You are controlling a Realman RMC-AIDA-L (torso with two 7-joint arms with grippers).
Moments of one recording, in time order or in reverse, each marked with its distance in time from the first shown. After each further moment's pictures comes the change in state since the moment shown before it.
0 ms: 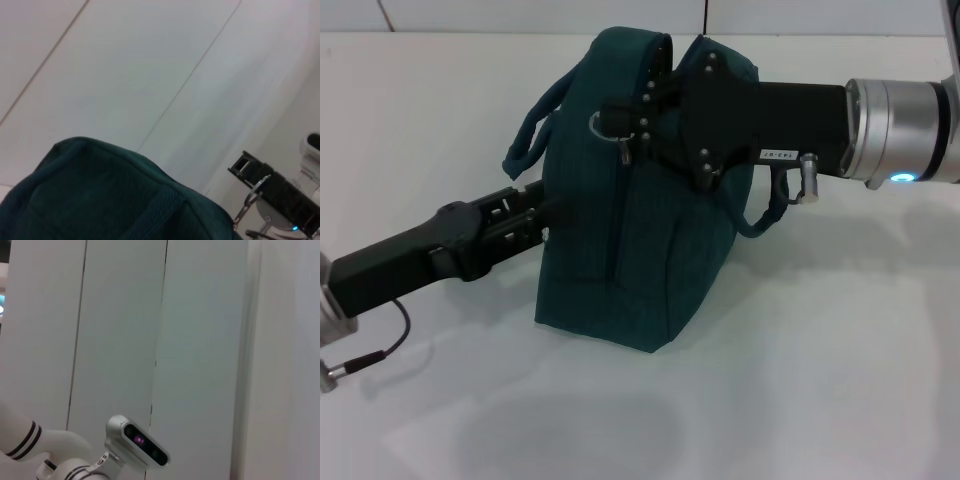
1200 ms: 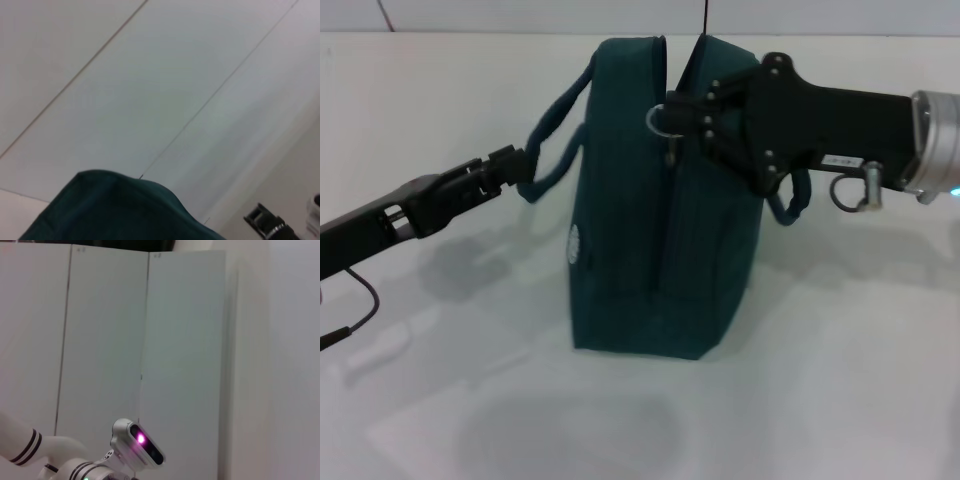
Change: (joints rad) left arm 0.002 0.041 0.001 0.008 -0.083 -0.001 -0.165; right arm -0.067 0.000 0.204 0.001 -0.146 -0.114 0.014
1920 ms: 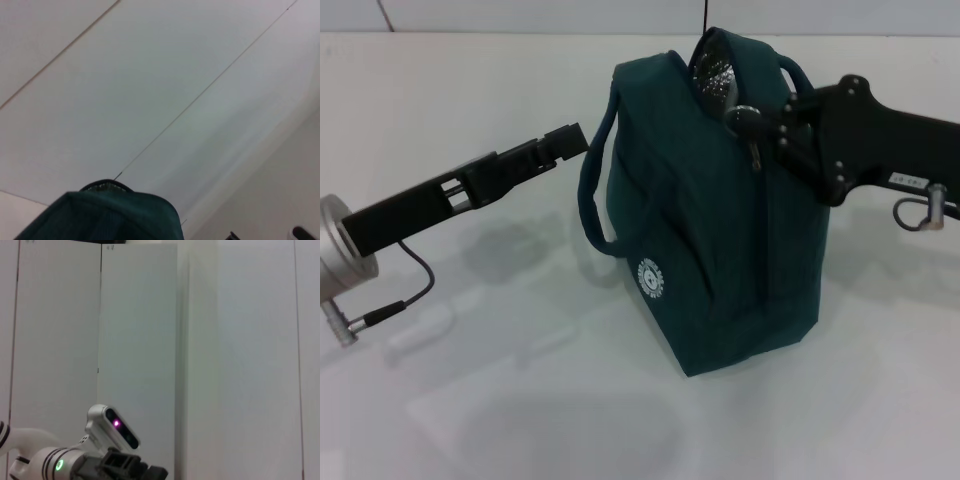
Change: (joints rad) left arm -0.068 -0.041 0.039 -0.008 -0.016 -0.039 -0.073; right arm -0.116 -0.008 0.156 -0.004 -0.100 -0.026 0.002
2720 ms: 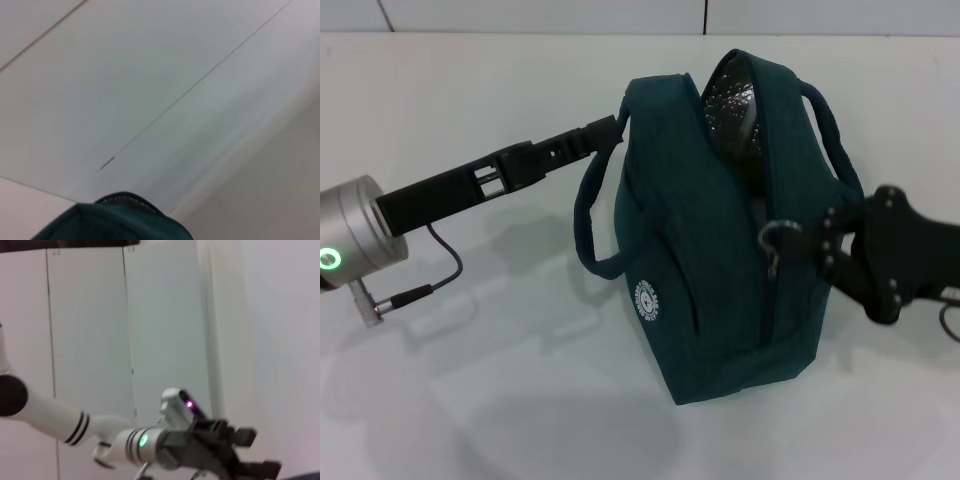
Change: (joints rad) left arm -0.049 -0.001 0.050 0.000 -0.001 -0.035 -0.074; right arm -0.153 -0.005 -0.040 -0.012 -0.049 -0.154 0.000
